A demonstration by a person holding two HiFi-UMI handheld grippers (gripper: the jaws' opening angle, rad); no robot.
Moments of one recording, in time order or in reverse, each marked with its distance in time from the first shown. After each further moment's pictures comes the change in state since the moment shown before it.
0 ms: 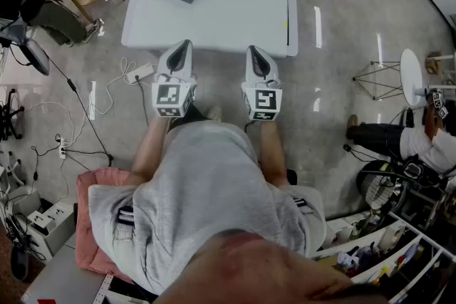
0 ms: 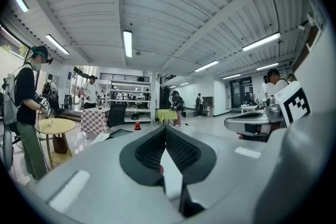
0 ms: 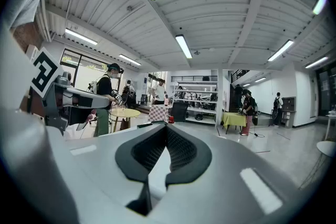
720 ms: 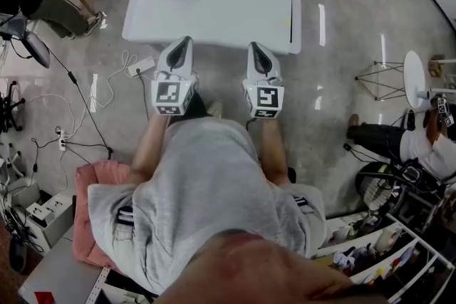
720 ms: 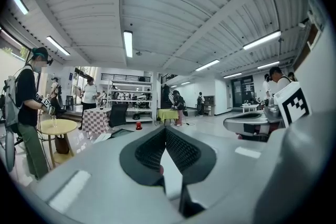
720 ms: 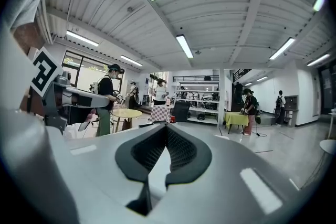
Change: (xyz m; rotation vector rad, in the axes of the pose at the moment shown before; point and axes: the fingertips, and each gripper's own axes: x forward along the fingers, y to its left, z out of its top) left arm -0.002 -0.010 -0.005 0.008 -0.005 -0.008; right arm 0.001 -0.003 0.001 0.001 -0.014 0.018
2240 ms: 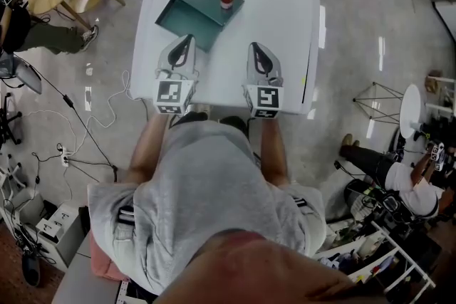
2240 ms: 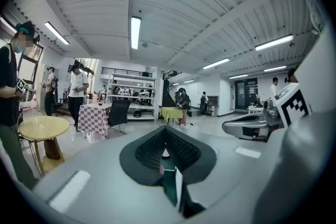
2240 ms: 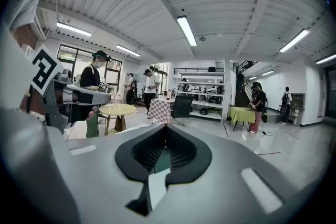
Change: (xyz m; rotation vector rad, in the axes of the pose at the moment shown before) left arm 0.236 0.195 0.014 -0.054 0.032 -0.012; right arm 0.303 -0.031 0.028 0.002 0.108 0.020
